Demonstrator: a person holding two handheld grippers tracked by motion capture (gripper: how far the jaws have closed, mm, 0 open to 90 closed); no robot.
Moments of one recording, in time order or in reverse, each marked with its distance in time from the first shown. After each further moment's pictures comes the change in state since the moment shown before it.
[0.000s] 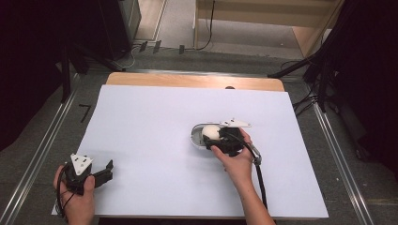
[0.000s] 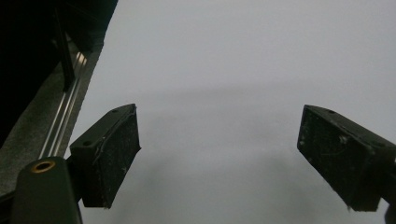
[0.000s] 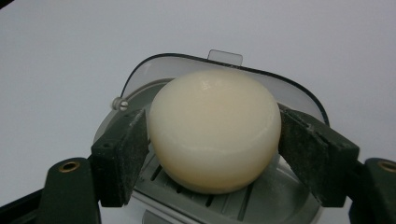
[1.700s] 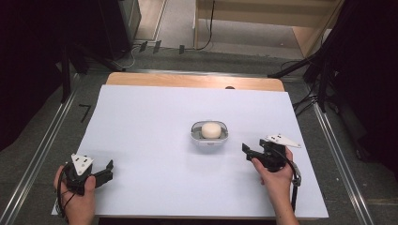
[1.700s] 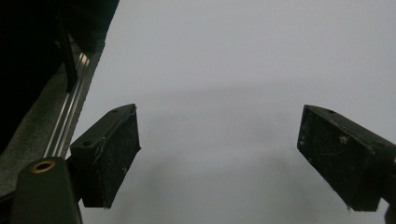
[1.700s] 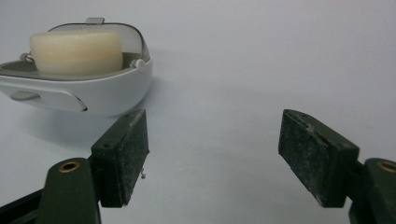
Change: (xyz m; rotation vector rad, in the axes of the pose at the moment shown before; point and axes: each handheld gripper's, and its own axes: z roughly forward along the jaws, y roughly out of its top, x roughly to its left) left arm -0.001 0.000 0.000 0.004 0.010 0.013; right arm -0.086 -0.055 -0.072 -0.089 -0.106 0.100
